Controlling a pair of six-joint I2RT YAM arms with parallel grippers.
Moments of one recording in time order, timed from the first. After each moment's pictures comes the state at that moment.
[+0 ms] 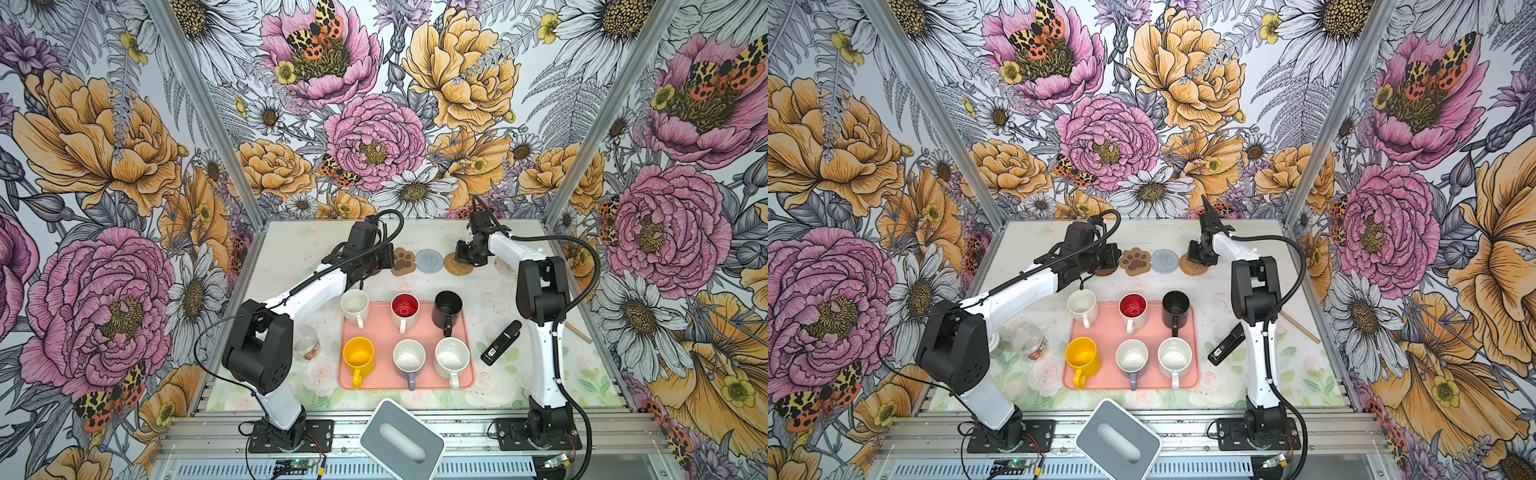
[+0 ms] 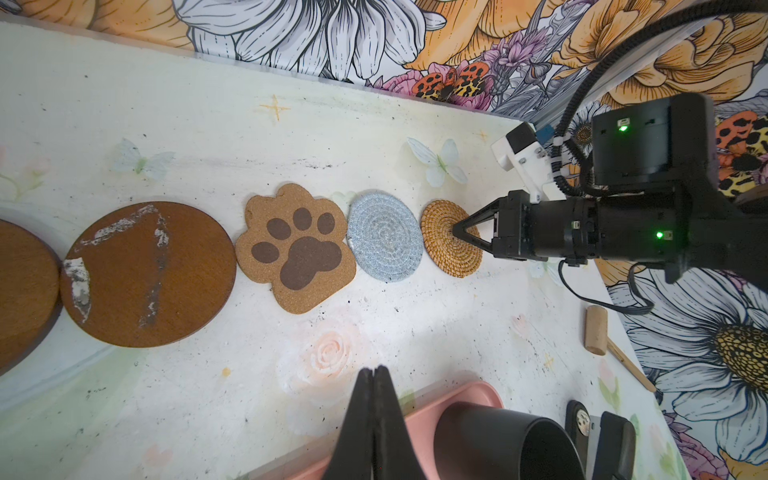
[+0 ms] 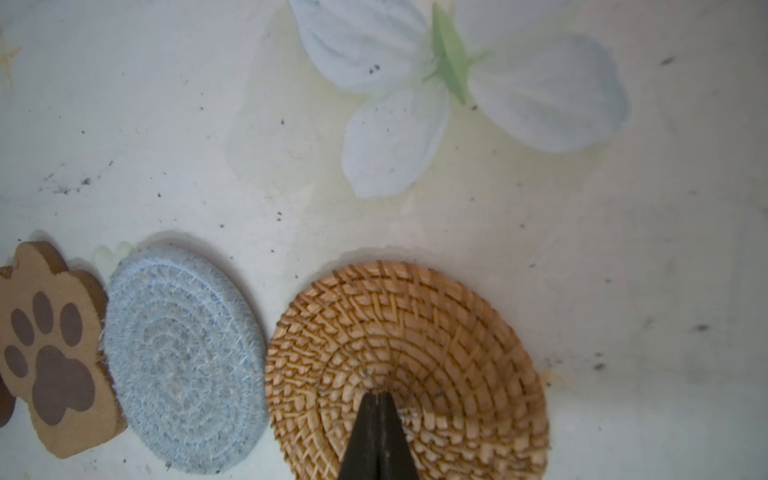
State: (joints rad) left arm -0.47 1.70 1.30 -0.20 0.12 -0.48; right arm 0.14 2.34 1.92 -0.73 -0.20 0.33
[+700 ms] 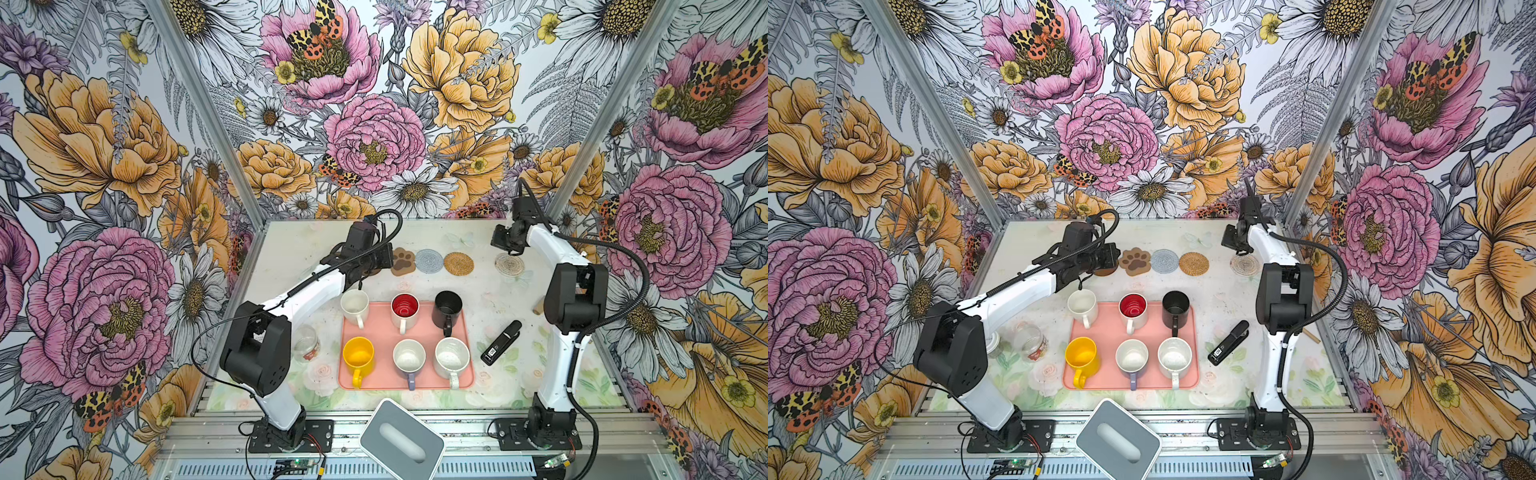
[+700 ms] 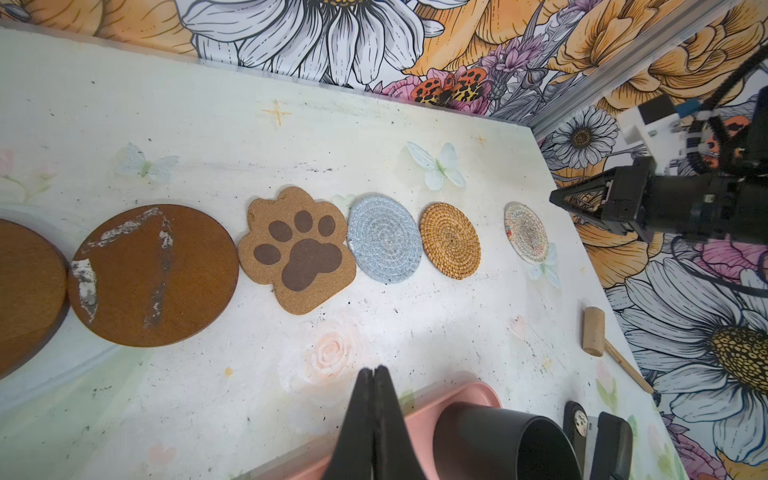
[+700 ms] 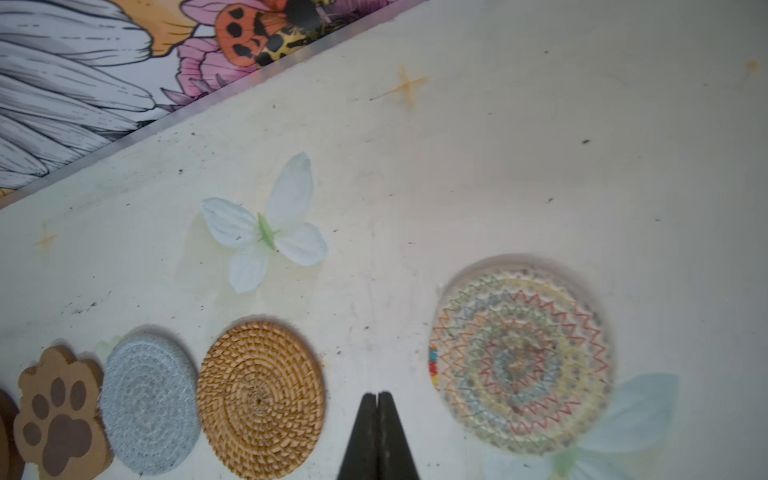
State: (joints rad) left arm -0.47 1.68 1.29 -0.19 0.12 -0.48; right arm -0.08 2.15 1.84 -0.73 -0.11 0.28
